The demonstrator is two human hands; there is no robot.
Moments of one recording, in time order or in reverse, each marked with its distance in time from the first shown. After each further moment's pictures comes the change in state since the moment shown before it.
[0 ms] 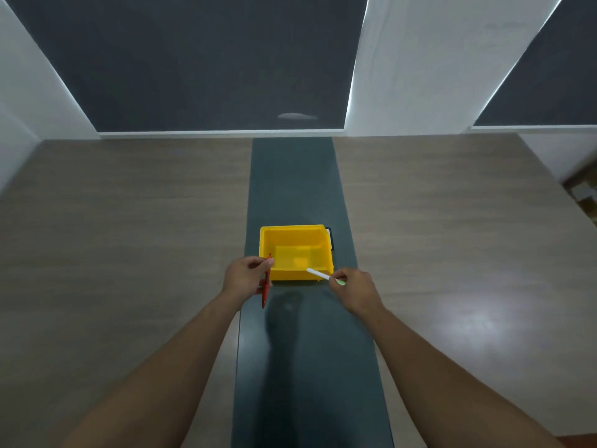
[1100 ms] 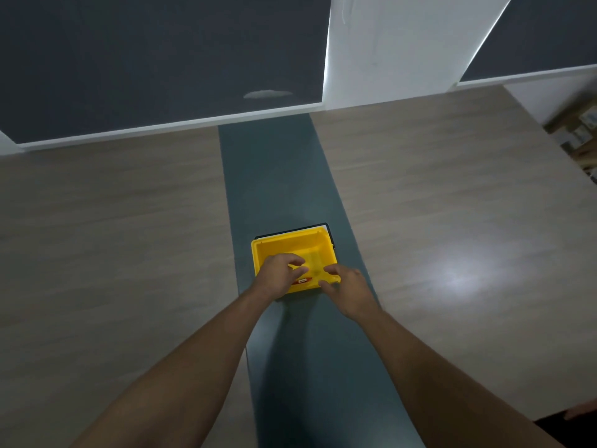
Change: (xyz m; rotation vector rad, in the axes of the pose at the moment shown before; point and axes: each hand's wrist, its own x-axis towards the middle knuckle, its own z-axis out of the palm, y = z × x) left_hand 0.115 0.022 0.056 0.708 -0.344 0.339; right_hand 0.069 -0.016 0.056 0.049 -0.029 0.101
